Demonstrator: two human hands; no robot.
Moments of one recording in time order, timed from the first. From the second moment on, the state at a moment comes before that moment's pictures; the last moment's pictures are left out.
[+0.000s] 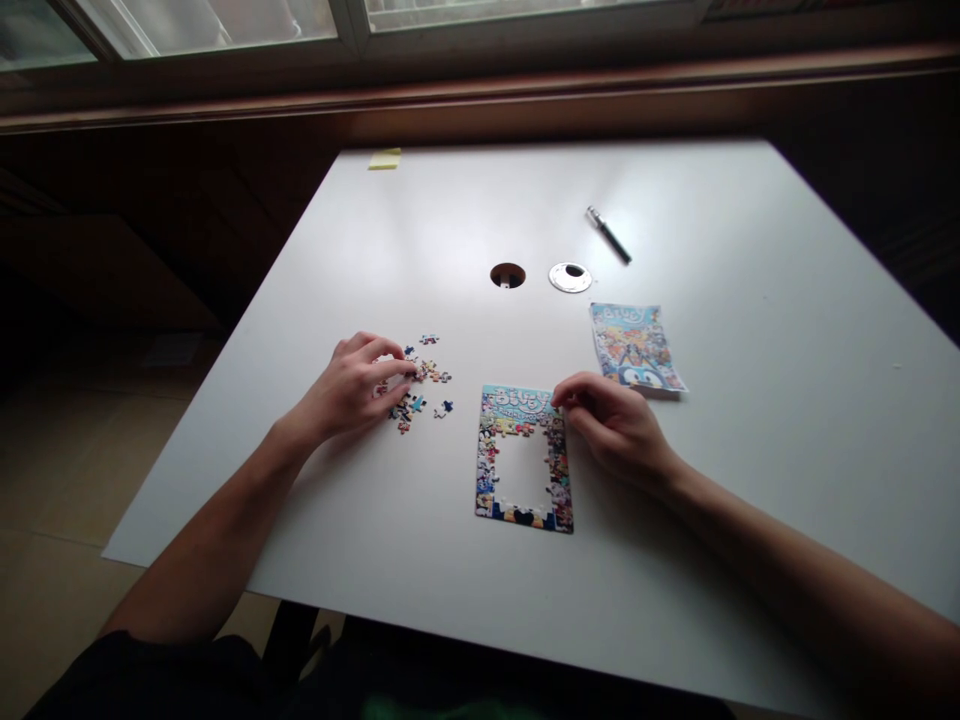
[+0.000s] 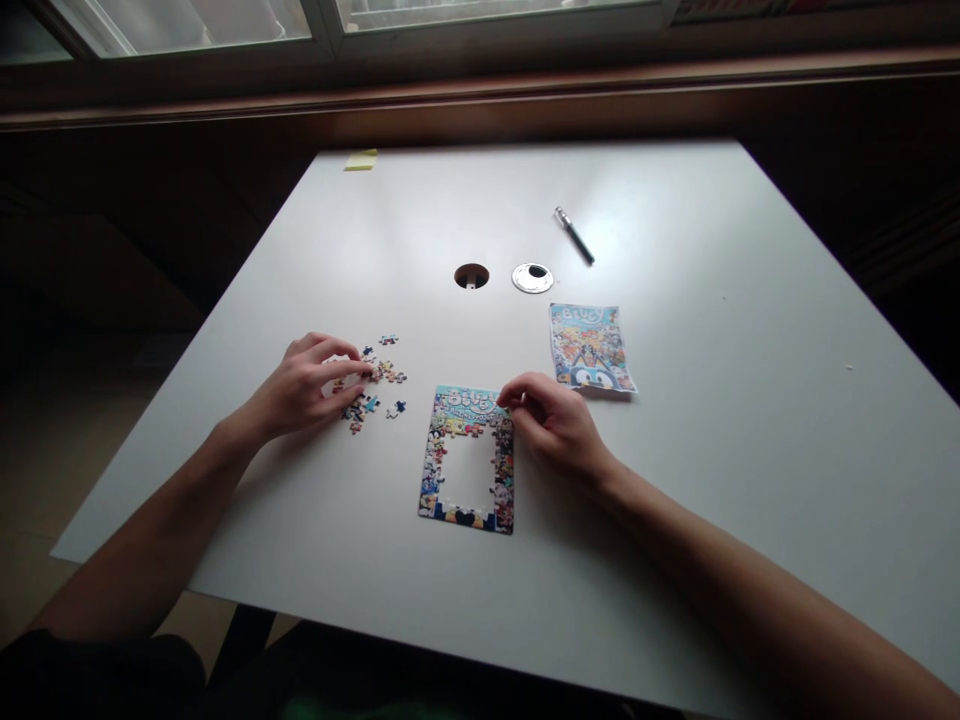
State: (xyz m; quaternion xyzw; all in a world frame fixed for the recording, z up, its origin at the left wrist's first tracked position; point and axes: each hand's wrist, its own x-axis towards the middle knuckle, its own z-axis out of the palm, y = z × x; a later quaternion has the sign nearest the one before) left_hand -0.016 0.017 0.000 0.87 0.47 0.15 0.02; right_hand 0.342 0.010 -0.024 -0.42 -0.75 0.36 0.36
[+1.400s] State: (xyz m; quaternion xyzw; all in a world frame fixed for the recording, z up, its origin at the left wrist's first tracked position) left_hand -0.058 0.022 0.025 0.83 0.56 0.07 0.03; right_hand 0.342 0.009 -0.023 -0.42 -0.75 0.36 0.36
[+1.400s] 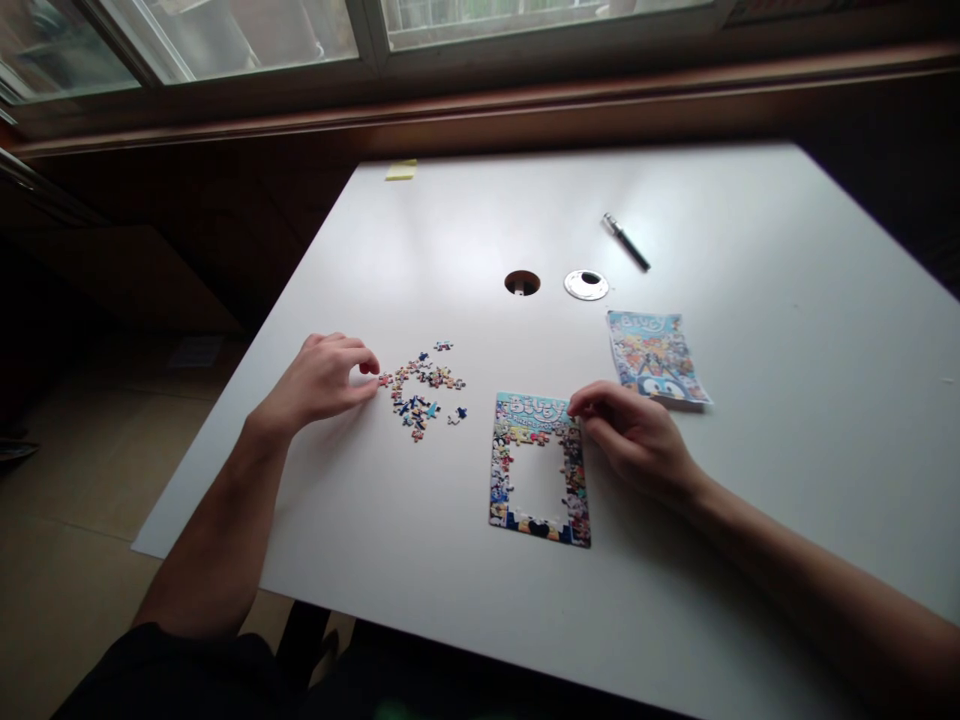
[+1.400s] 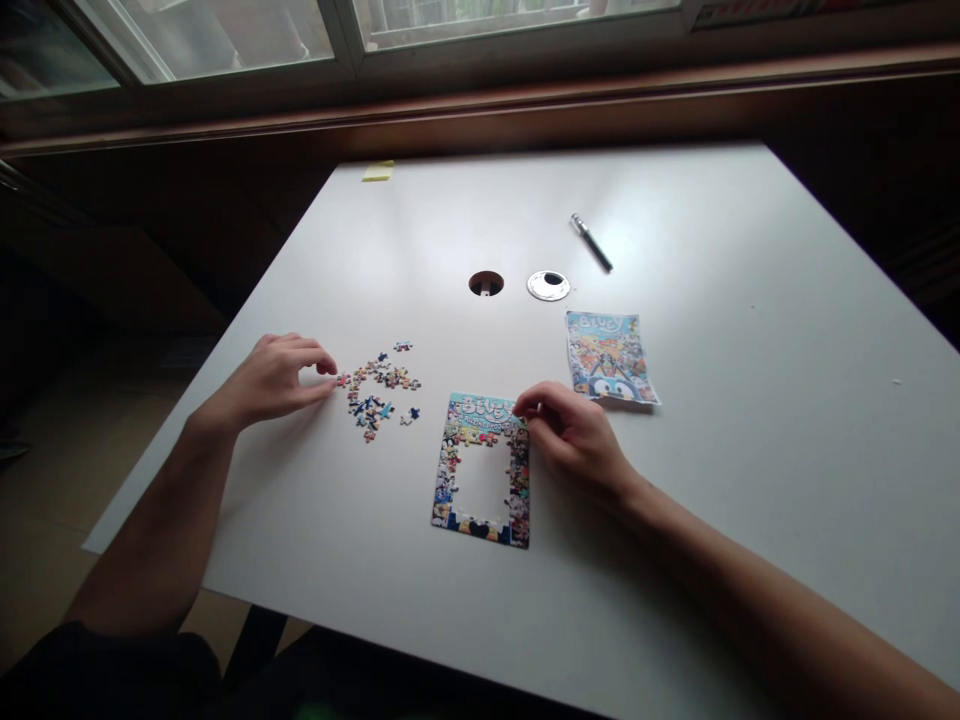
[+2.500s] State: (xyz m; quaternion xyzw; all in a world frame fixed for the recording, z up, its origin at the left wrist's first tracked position) left_hand -0.027 0.020 0.006 0.88 0.45 0.14 0.03; right_hand 0.343 0.011 -0.024 -0.41 -0.75 0.36 0.36
